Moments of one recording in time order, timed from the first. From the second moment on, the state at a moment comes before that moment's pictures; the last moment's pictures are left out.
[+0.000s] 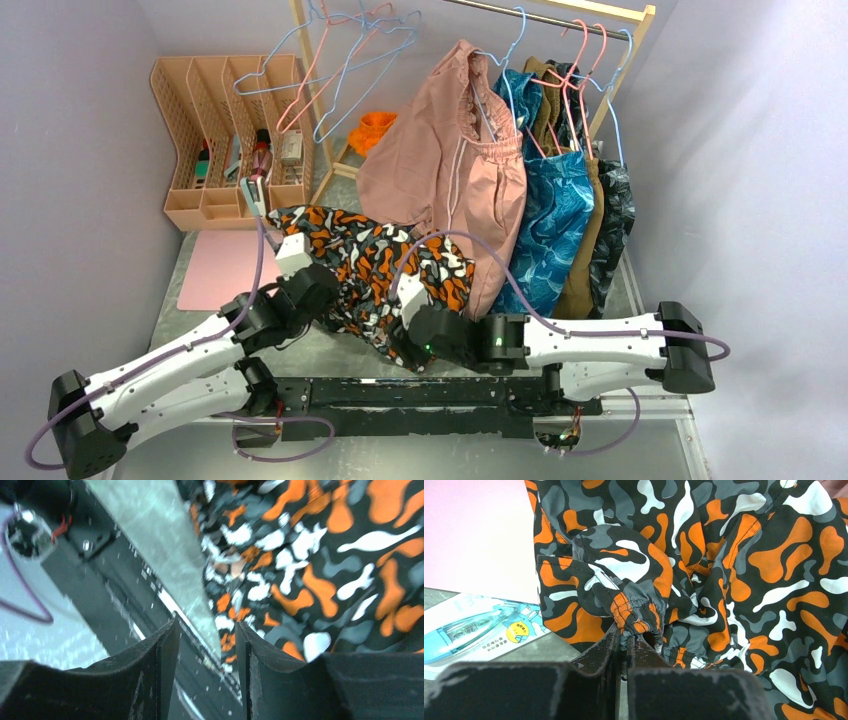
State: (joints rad) left arm -0.90 0.81 0.62 -0.67 -0.63 -0.99; right arm 1.40 1.17 0.81 -0.28 0.36 0.42
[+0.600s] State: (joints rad) left arm -0.90 0.83 0.64 -0.67 -0.63 -0.96; right arm 1.52 1.39 0.80 -0.52 0.45 0.63
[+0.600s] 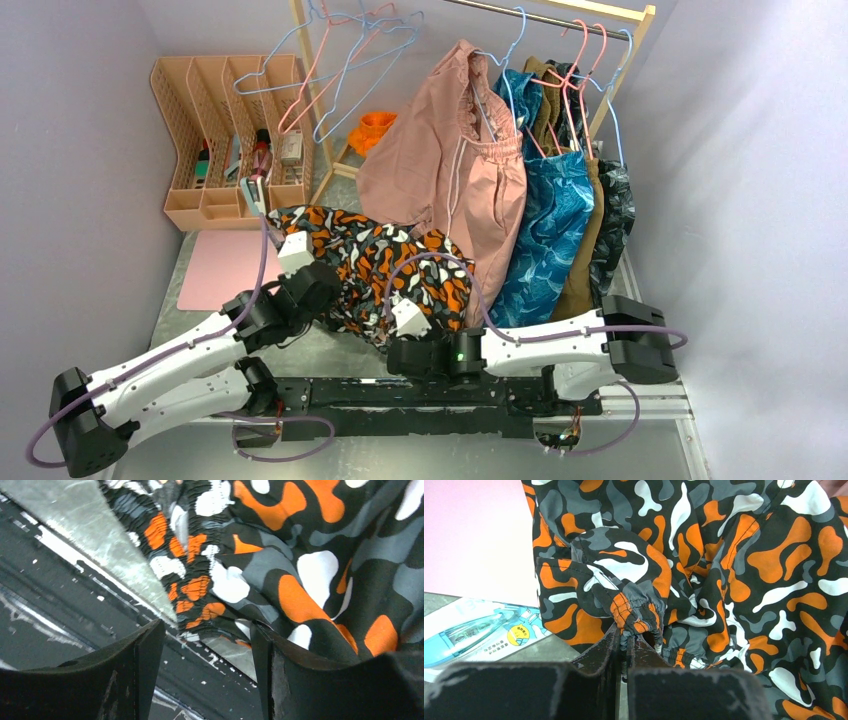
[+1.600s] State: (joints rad) left arm -0.90 0.66 1.05 -0.74 -0.68 -0.70; right arm 1.51 1.27 1.45 -0.80 0.89 0.46
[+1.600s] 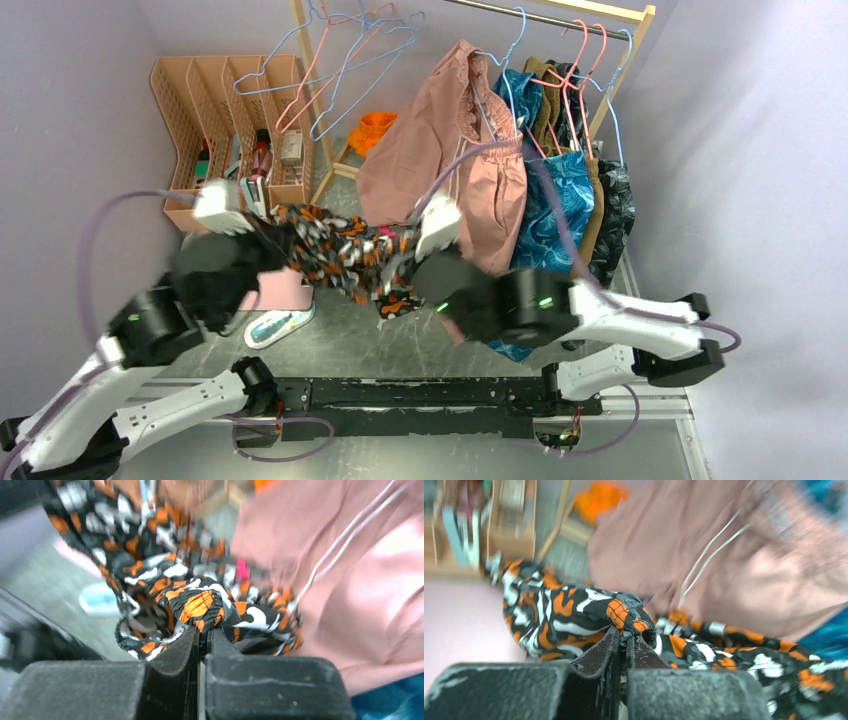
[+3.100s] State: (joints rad) left arm -0.53 0.98 1.17 -0.41 -0.45 -0.17; right arm 0.82 1.29 1.40 -0.33 0.47 0.14
